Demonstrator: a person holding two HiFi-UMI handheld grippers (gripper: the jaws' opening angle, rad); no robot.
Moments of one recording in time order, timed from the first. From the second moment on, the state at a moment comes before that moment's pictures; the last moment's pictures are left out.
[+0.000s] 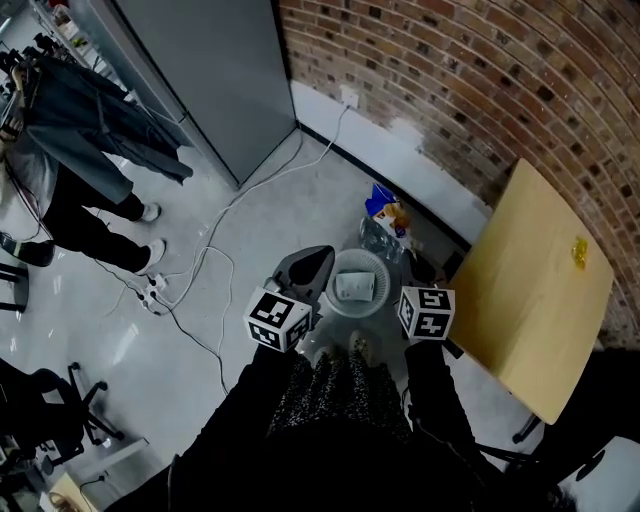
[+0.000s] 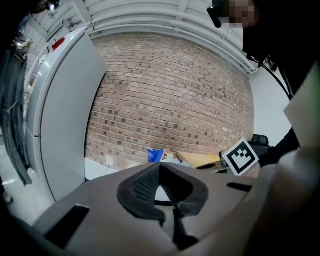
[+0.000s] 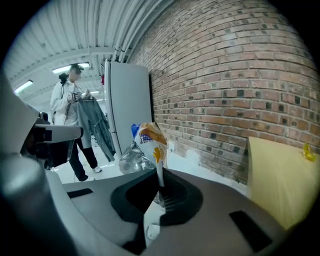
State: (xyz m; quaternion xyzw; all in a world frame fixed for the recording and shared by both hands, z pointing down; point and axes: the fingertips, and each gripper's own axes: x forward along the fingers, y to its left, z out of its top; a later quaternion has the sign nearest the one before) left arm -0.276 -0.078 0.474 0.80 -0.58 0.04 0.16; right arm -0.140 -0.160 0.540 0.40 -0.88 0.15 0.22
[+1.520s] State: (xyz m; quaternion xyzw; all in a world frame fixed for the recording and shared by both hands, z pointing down) left arm -0.247 -0.091 0.729 0.81 -0.52 0.12 0.25; right arm -0.137 -0.129 0.833 0.37 -0.82 0.27 0.34
